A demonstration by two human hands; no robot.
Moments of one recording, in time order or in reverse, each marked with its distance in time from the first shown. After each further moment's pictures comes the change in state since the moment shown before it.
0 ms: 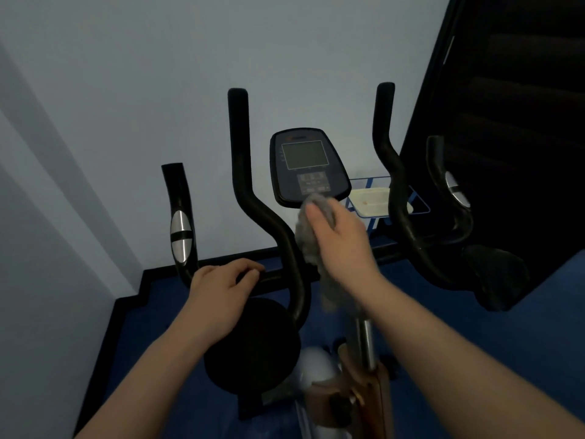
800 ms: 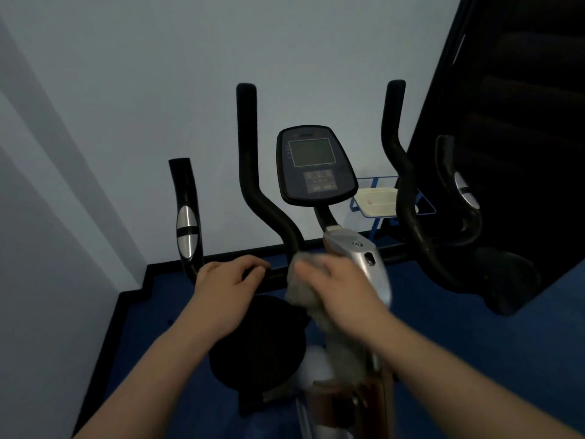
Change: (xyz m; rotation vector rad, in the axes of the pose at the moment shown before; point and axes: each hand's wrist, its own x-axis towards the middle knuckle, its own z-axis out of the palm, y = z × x) left_hand -0.001 0.005 -0.001 0.018 -0.009 0.010; right_hand -0.048 0.008 0.003 0.042 -0.294 0.070
